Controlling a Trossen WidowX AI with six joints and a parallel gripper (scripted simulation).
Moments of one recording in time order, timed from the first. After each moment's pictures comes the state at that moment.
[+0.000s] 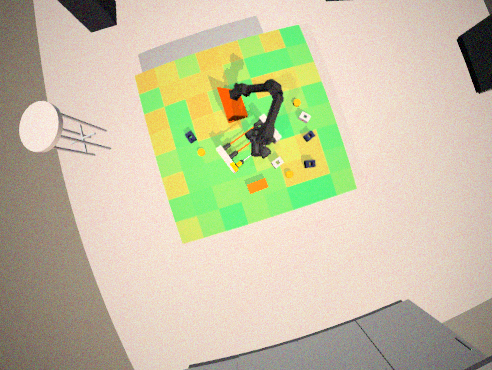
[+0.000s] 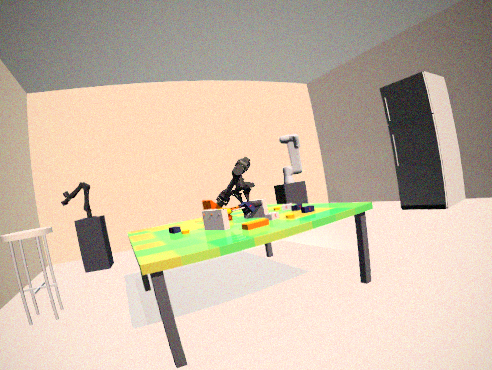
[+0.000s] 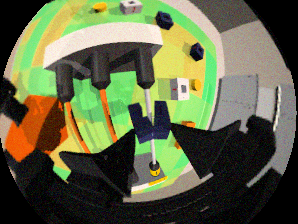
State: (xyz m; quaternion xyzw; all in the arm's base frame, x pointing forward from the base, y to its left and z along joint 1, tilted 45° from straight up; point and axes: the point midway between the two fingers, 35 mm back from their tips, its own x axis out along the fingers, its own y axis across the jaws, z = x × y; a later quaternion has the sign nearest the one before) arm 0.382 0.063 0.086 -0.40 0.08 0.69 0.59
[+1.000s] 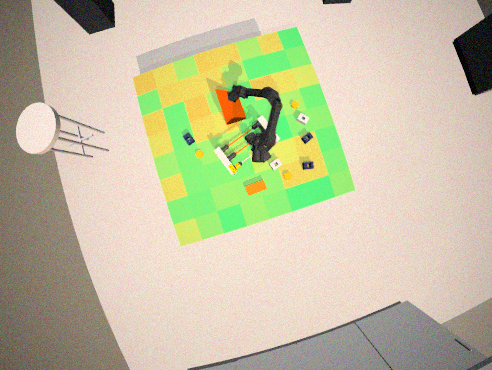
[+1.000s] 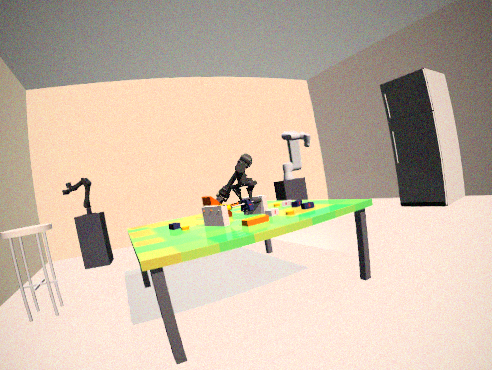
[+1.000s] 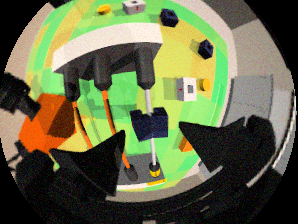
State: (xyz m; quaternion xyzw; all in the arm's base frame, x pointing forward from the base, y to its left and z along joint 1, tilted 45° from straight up) arm 0.389 0.068 0.088 -0.40 0.11 0.73 0.54
